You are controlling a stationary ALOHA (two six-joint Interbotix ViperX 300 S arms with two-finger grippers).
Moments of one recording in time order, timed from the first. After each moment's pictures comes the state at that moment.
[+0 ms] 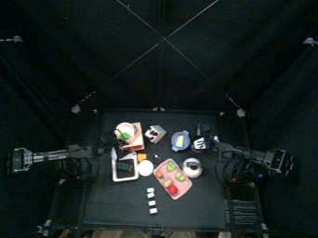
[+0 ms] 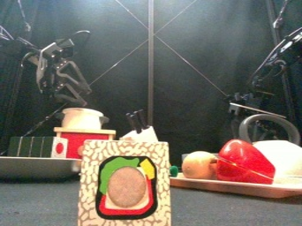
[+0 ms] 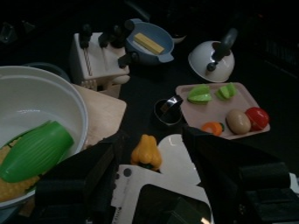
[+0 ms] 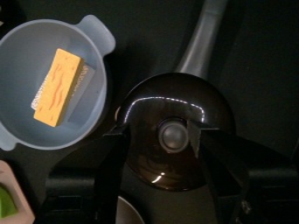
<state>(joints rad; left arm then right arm) 0.31 -0.68 1.12 0.43 0.00 -0.69 -0.54 -0.39 0.99 -0.52 0.50 1.16</state>
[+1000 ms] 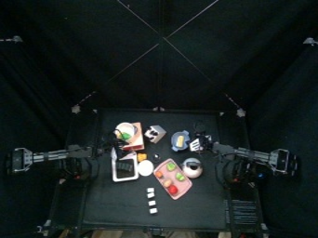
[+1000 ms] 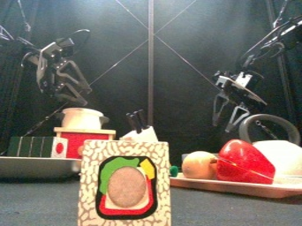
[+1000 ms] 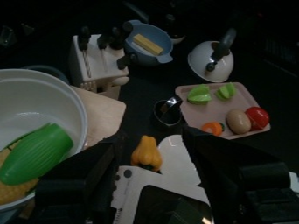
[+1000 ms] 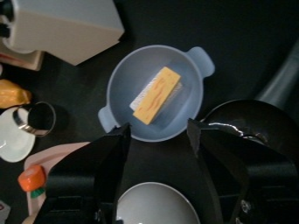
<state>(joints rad) 0.26 -0.68 1.12 0.49 -0.07 -0.68 -0.34 -0.46 0.92 -0.56 0.37 1.16</state>
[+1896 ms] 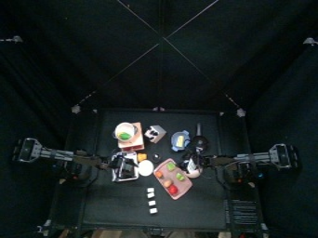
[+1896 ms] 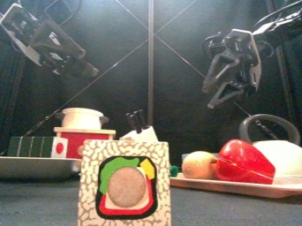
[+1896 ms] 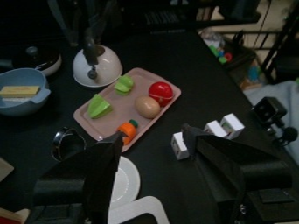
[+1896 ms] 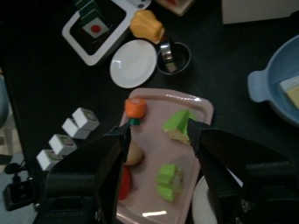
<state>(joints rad) -0.01 -0.41 0.99 0.71 -0.25 -0.53 -0.01 -0.49 0.91 -0.51 0.20 1.16</state>
